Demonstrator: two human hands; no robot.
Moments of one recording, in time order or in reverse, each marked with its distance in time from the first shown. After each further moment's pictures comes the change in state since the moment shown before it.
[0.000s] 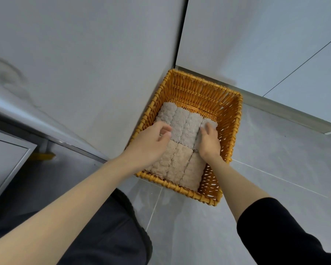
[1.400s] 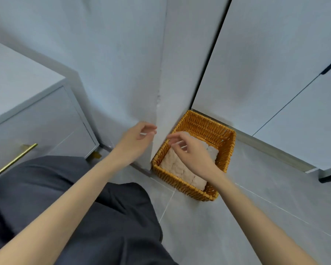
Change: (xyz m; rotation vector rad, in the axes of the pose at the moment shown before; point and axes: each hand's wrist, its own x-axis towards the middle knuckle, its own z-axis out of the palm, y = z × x) left_hand -0.186 0.033 -0.100 -0.163 0.393 0.089; right_hand -0.241 -0.191 -0.189 0.388 -0.150 -0.720
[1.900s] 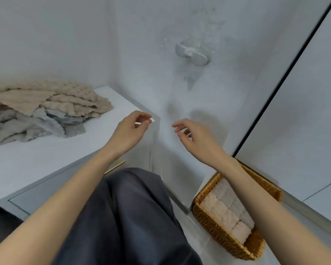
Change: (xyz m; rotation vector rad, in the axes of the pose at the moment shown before) left_hand -0.082 0.030 -0.194 0.007 0.494 0.047; right_hand 0.074 -0.195 0.019 -0.163 -0.081 -0.418
